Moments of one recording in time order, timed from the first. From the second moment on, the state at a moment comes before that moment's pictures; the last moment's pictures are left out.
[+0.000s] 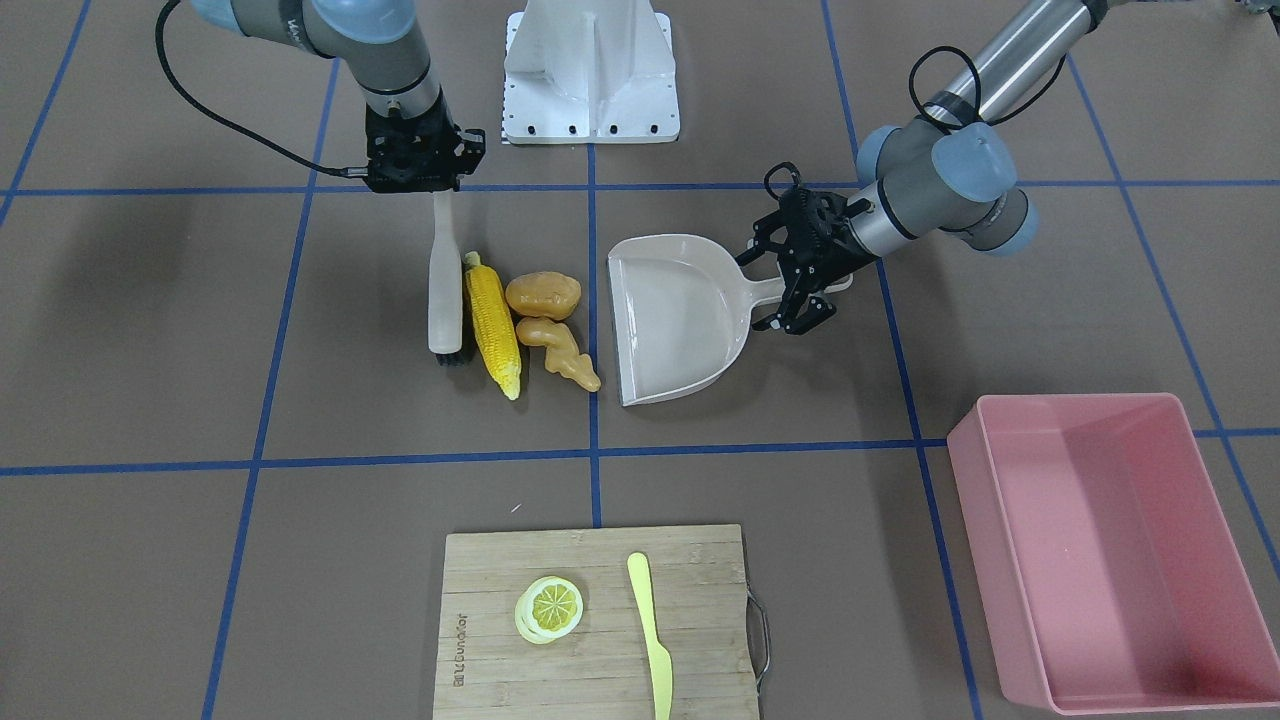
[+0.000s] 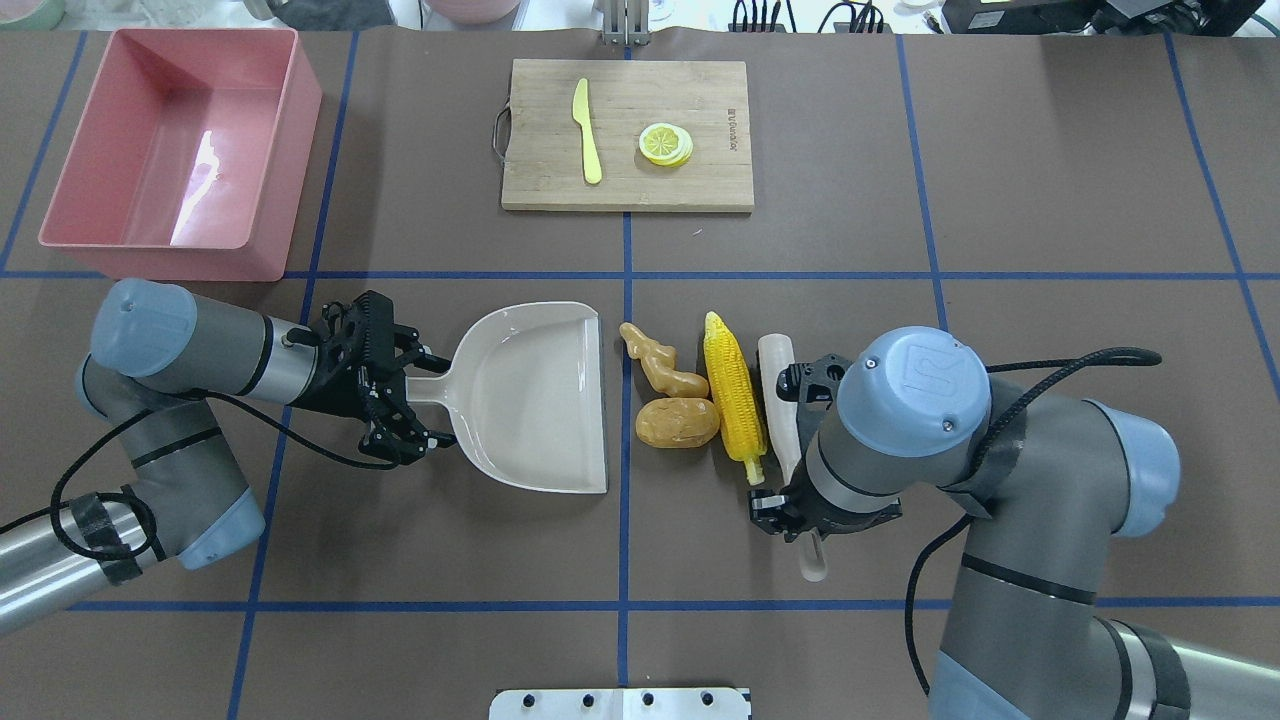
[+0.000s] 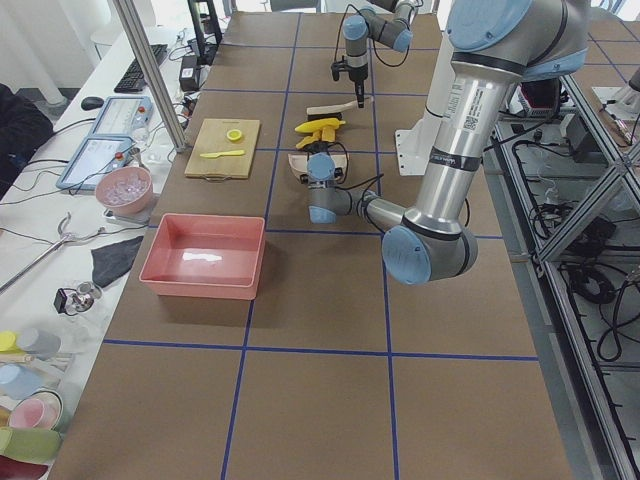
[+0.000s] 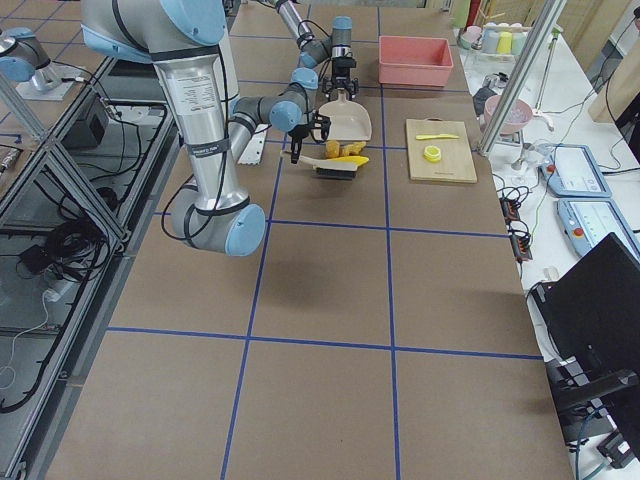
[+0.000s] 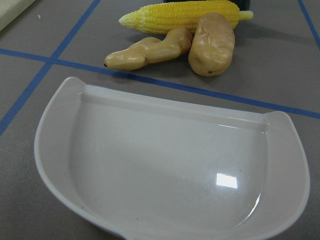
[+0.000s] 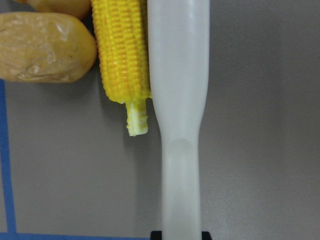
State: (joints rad) left arm -0.62 -1.90 -1.44 -2.82 -2.14 -0.13; right arm 0.40 -1.17 2.04 -1.75 1.99 1.24
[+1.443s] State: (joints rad) left arm -0.62 -1.91 -1.45 -2.80 -2.14 -0.13; right arm 0.35 -0.86 1.81 -1.77 1.99 1.31
